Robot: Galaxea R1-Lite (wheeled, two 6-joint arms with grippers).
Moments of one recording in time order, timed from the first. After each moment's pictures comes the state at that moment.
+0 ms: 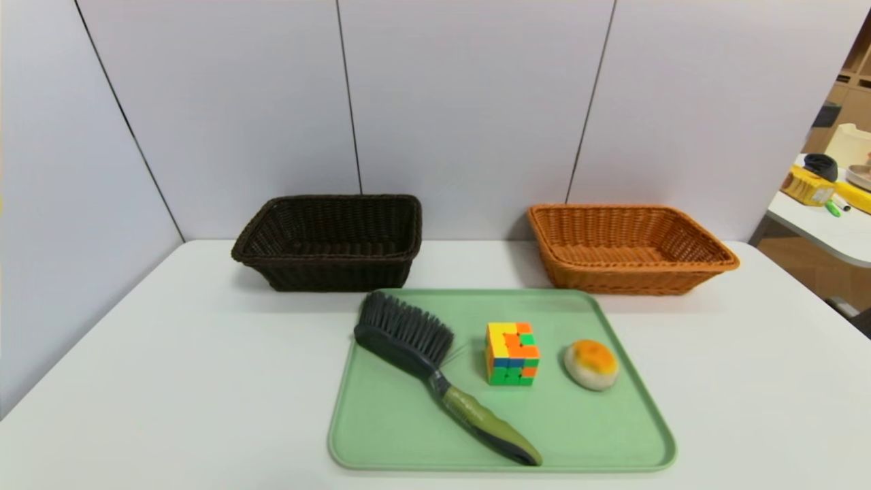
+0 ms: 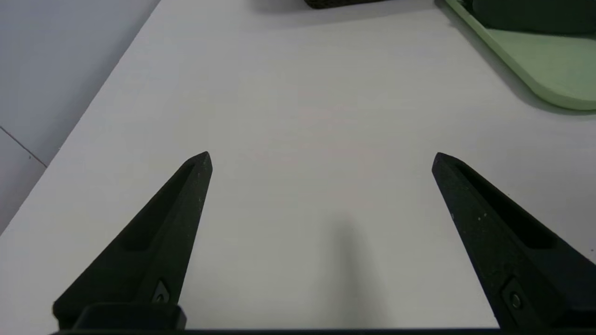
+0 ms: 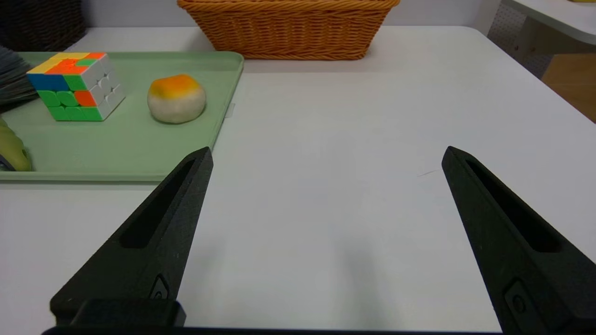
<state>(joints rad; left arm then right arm) 0.00 0.05 -0.05 0.08 -0.05 0.10 0.00 0.00 0.00 0.00 0.00 0.00</state>
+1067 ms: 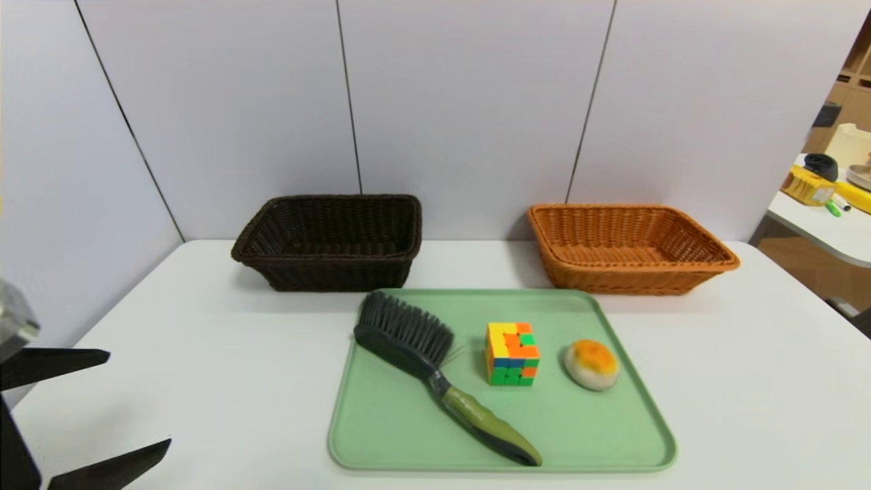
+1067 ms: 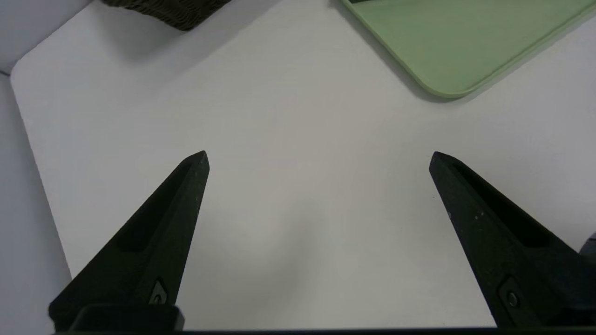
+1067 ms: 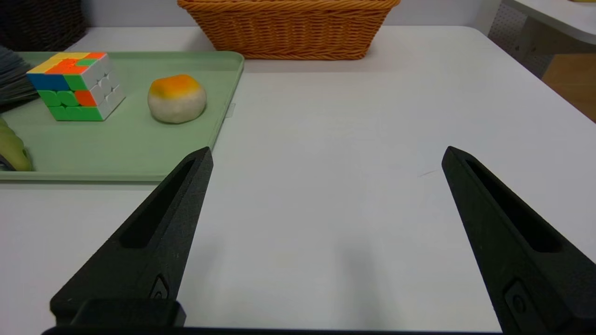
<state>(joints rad) -0.29 0.91 -0.76 0.40 -0.11 0.38 0.00 0.00 0.00 0.00 0.00 0.00</state>
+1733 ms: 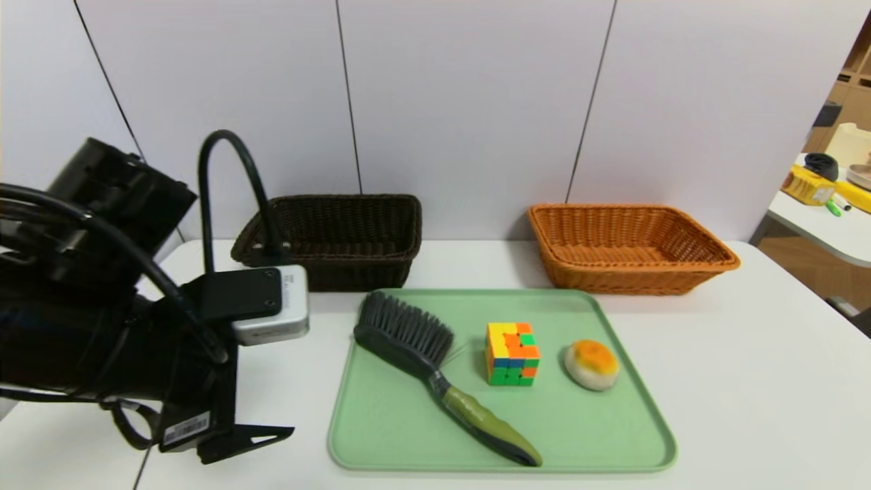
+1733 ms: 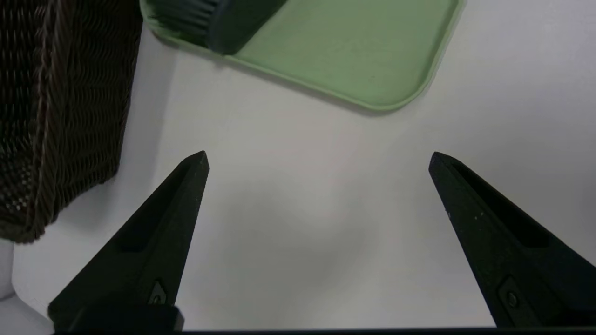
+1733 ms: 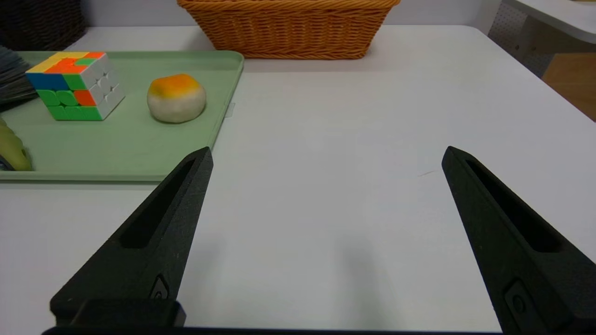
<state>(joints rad) -0.55 1.41 -1.10 0.56 -0.11 0.78 0.00 0.00 0.00 0.00 0.00 0.00</state>
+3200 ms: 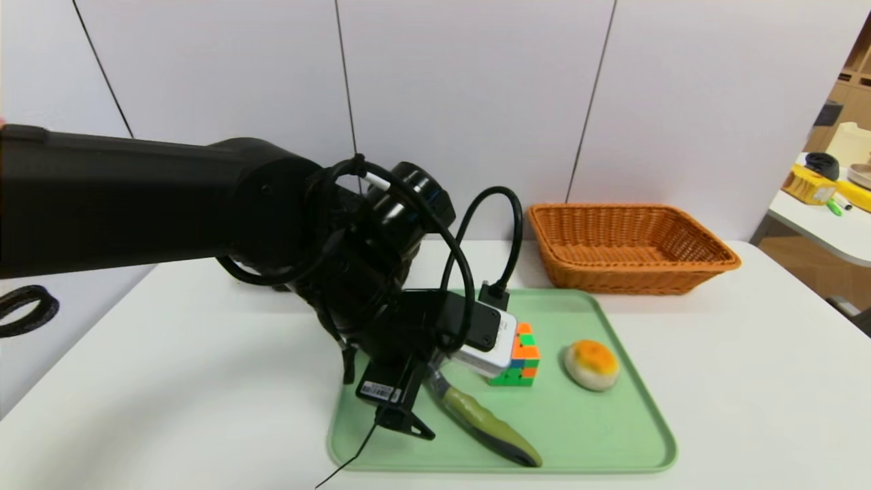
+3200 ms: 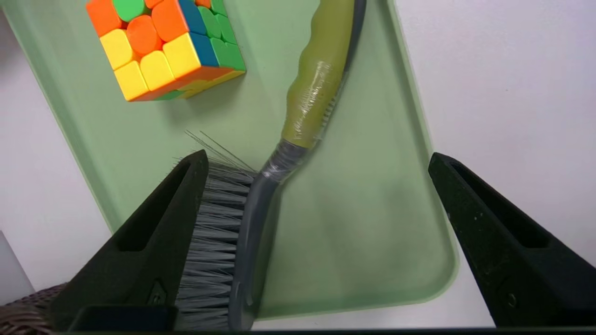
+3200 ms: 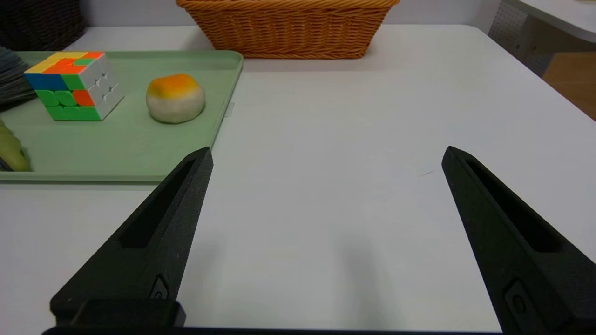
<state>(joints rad) -0.77 1.94 -1.63 0.76 -0.28 1.16 0.00 0.00 0.00 0.00 0.00 0.00</state>
